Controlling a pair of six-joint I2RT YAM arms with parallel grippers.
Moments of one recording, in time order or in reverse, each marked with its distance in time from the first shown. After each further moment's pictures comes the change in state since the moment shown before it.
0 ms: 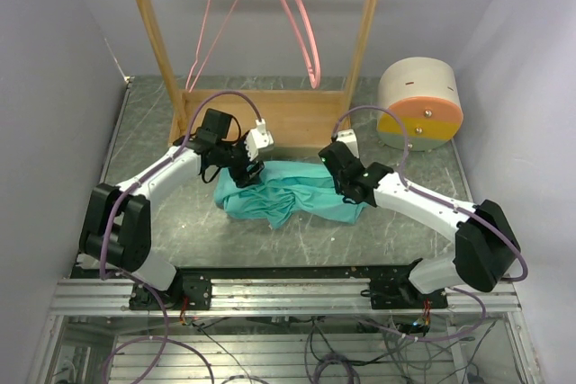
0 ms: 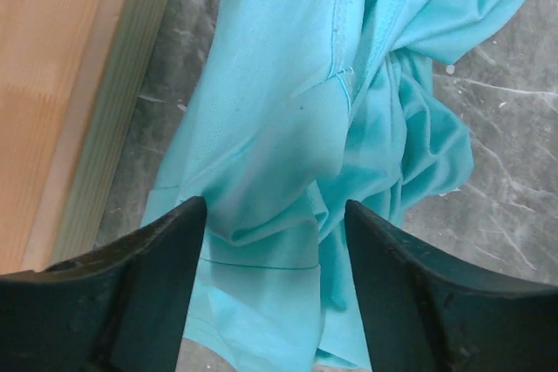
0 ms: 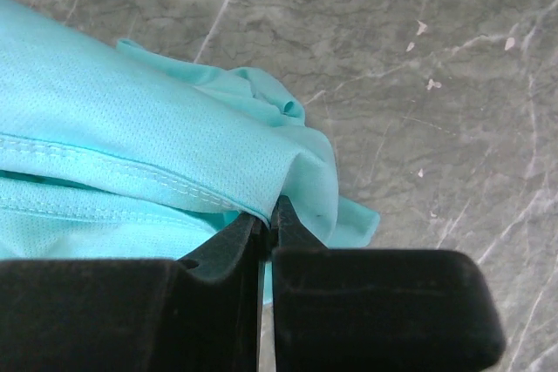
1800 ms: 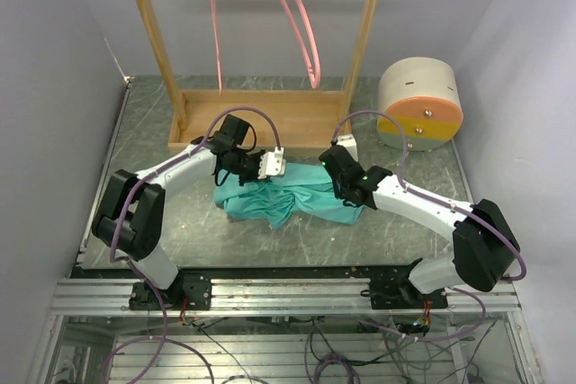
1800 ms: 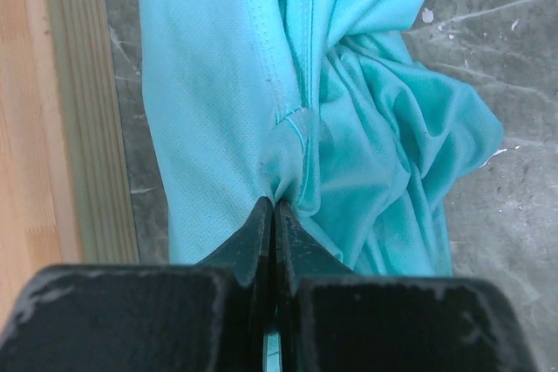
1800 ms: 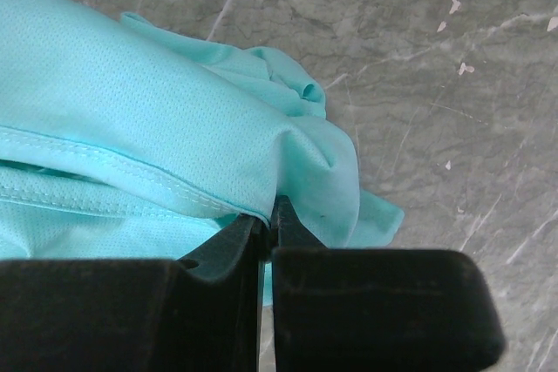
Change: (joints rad) left arm -0.093 0.101 0.016 -0.021 0.040 0.477; right arm 0.000 0.005 -0.047 0.039 -0.055 0.024
